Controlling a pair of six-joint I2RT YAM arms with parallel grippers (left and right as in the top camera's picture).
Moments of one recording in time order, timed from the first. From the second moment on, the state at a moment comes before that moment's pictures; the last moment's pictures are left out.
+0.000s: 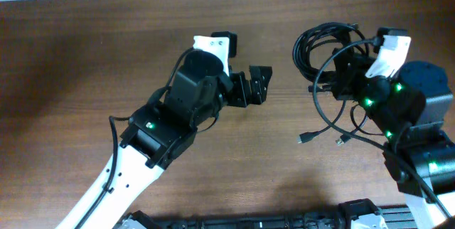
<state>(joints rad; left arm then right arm) -0.68 1.28 1.30 -0.53 0.08 -0.62 0.12 0.90 1.13 -0.58 -0.13 0.39</state>
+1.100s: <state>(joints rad) -0.68 1.28 1.30 -0.38 0.32 -0.66 0.12 0.87 1.13 -0.41 -0.45 0.55</state>
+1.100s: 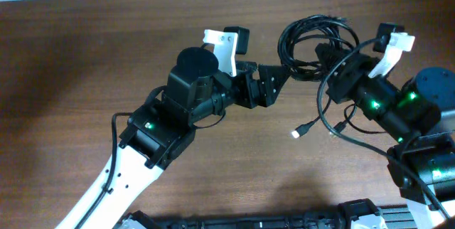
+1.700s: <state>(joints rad) -0.68 1.30 1.30 -0.41 0.22 -0.73 0.12 0.87 1.12 -0.31 -0.68 0.41</state>
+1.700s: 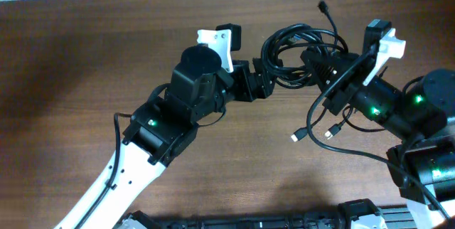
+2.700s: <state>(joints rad) -0.68 1.16 1.31 -0.50 0.09 -0.75 0.12 0.87 1.12 -0.31 -0.65 0.40</state>
